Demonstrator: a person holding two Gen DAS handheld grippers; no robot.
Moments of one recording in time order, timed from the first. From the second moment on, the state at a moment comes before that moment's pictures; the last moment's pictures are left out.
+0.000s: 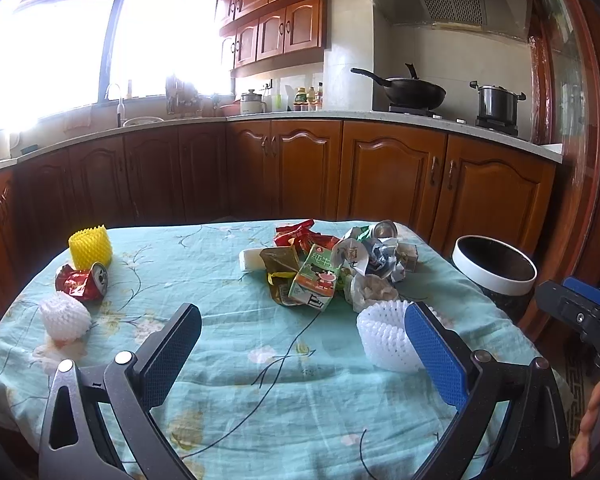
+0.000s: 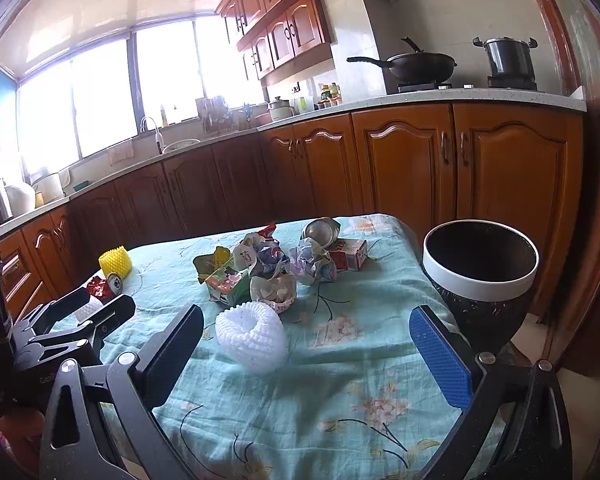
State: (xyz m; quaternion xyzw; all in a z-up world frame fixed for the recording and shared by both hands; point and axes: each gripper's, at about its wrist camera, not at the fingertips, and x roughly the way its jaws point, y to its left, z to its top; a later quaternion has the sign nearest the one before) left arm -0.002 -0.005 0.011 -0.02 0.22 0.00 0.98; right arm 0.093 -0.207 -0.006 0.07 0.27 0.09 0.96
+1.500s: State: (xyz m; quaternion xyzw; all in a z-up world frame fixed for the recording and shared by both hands) left arm 0.000 -0.008 0.004 -0.02 0.22 -0.01 0.98; right arm 0.093 -0.204 -0.007 0.08 0.27 0.11 0.95
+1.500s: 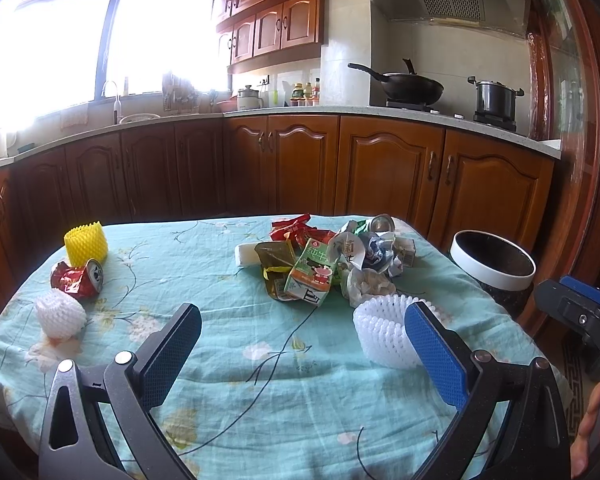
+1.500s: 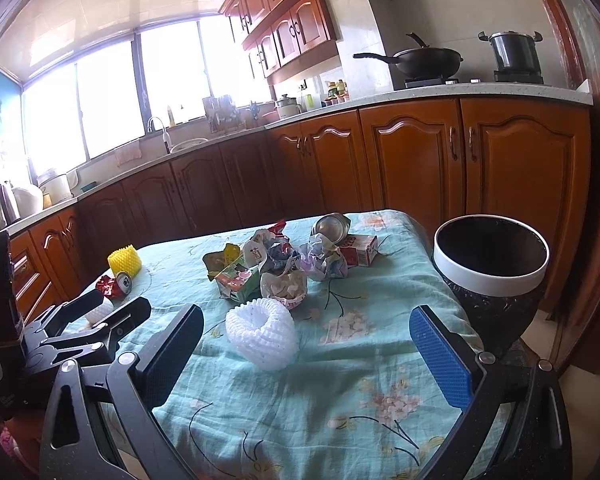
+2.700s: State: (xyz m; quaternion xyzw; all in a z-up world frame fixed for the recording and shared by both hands) left arm 0.110 0.004 -0.022 -0.04 0.31 -0.01 0.95; right arm 0.186 -0.176 -0.095 0.13 0.40 0.23 0.88
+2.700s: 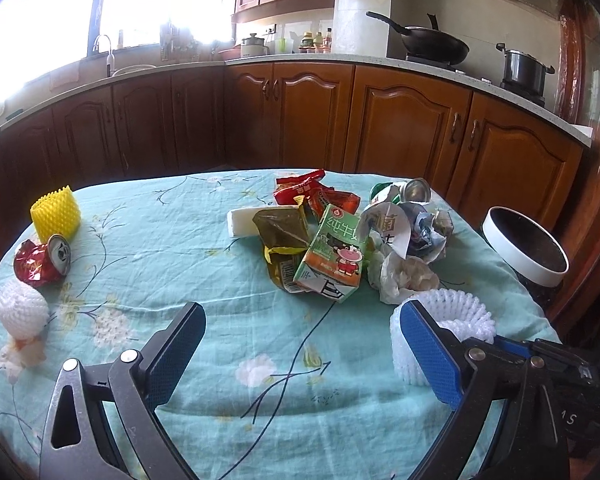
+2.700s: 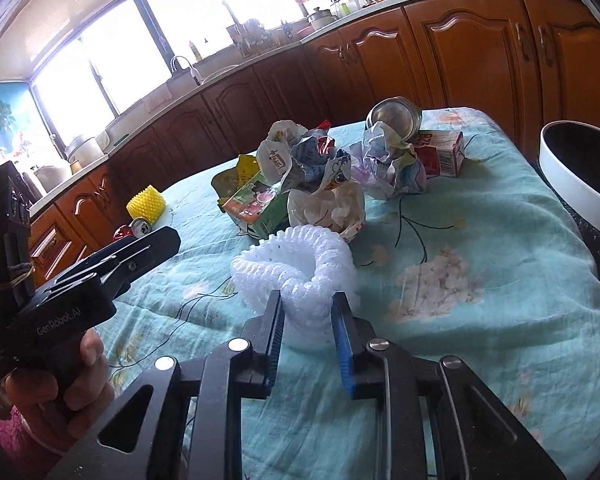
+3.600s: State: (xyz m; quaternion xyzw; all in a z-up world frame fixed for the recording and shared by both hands) left arm 0.211 -0.071 -0.056 -0.01 0.40 -0.10 0.91; right arm 0.174 -0.285 -0.065 0.17 0.35 0.12 0.91
